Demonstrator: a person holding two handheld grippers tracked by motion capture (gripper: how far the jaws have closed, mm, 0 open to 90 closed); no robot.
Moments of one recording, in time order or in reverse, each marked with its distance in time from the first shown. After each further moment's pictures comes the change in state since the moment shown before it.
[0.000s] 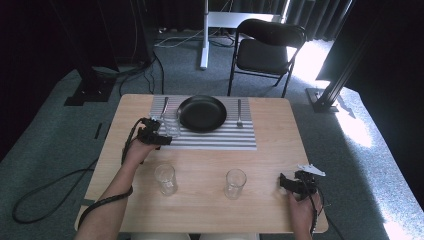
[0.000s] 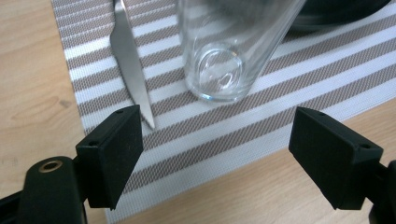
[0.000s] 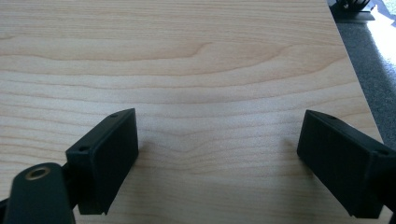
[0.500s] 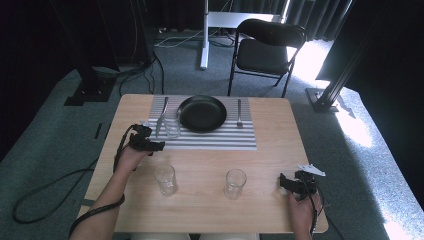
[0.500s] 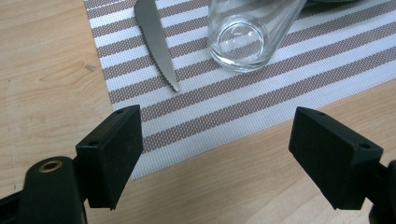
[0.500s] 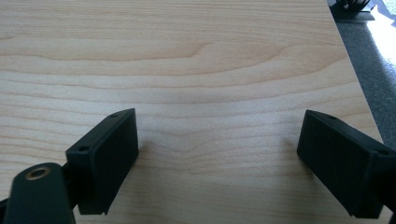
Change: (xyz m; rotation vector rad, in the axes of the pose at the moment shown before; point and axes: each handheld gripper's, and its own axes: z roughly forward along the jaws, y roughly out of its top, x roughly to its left) left arm 0.013 -0.029 -0.012 -0.006 0.017 -0.023; right arm 0.000 0.000 0.000 0.000 0.000 0.000
